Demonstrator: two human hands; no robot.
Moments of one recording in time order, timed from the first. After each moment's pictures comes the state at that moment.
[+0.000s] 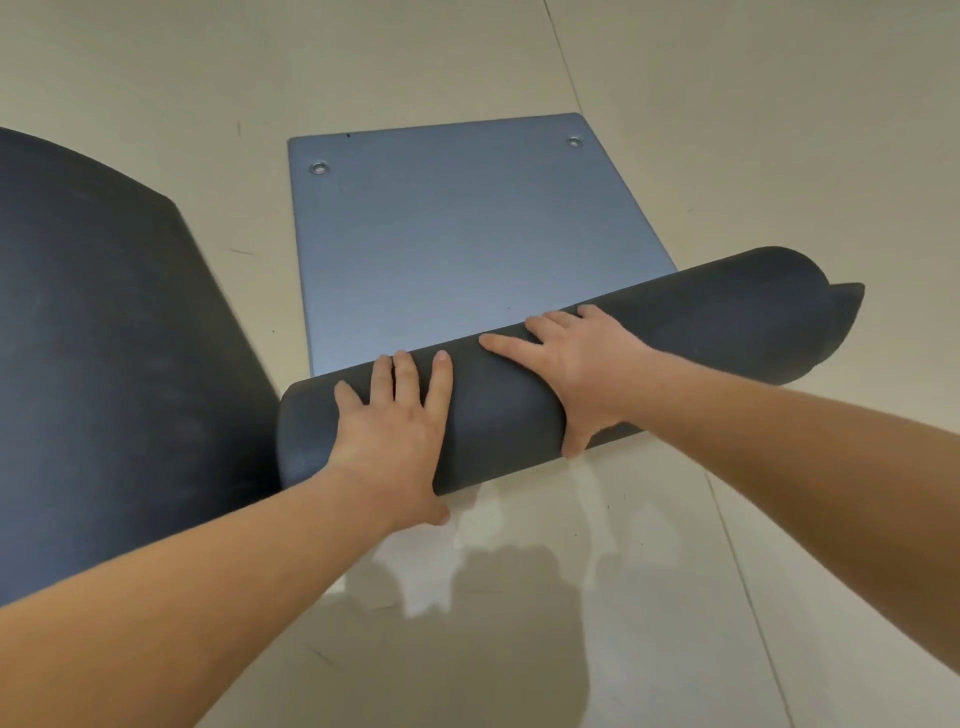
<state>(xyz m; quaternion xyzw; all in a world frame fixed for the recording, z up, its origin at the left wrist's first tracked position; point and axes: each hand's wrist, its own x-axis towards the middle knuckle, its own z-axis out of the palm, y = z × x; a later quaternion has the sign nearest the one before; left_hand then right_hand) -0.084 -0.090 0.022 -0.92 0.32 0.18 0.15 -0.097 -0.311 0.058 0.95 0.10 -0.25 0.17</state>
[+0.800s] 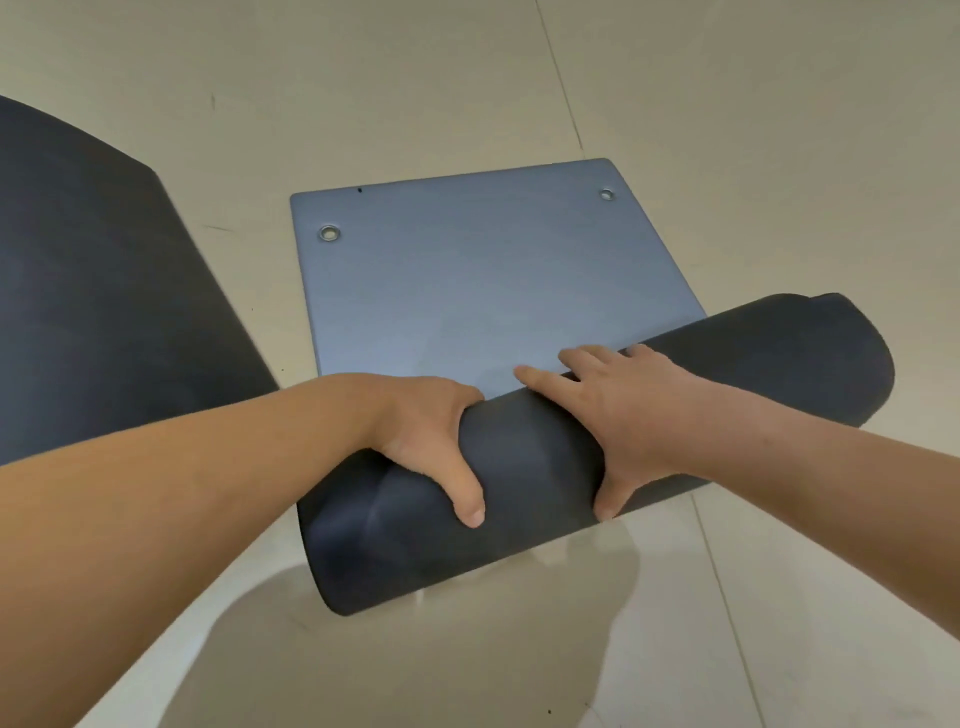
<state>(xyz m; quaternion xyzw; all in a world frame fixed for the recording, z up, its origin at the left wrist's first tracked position) -0.065 -0.114 0.070 -0.77 0.33 0.54 -0.09 -0.171 -0.306 0.101 0.93 0.06 -0.35 0.12</state>
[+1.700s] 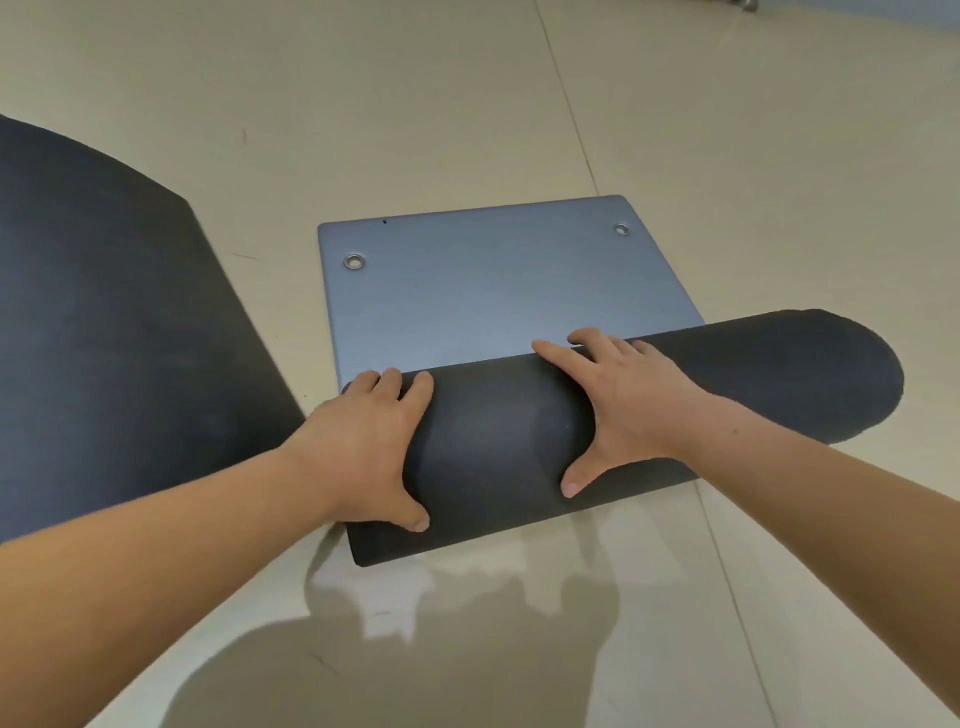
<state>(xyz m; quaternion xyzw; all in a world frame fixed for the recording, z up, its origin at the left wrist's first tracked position) -0.062 -0.054 0.056 -0.89 0.37 0.25 0.04 -0.139 -0.314 0.082 0.96 -0.02 -0.26 0.06</state>
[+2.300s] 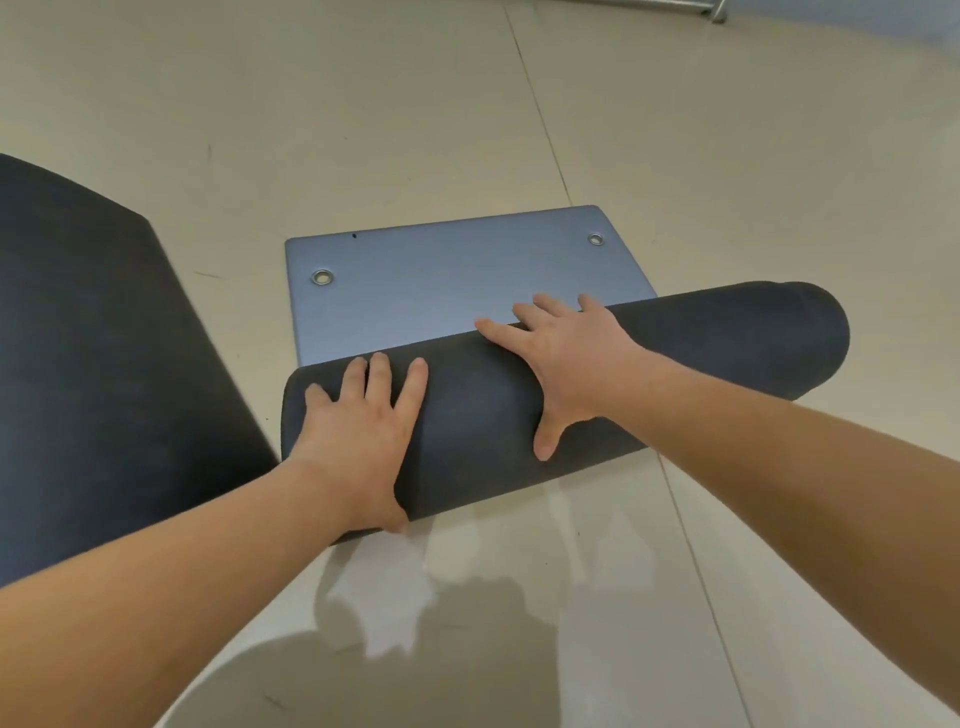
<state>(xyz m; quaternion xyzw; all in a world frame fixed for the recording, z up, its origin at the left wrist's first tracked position) -0.059 -0.099 0.039 -0.91 0.35 0.19 0.14 -0.083 -0.322 0.091 0.95 0.03 -0.25 0.16</state>
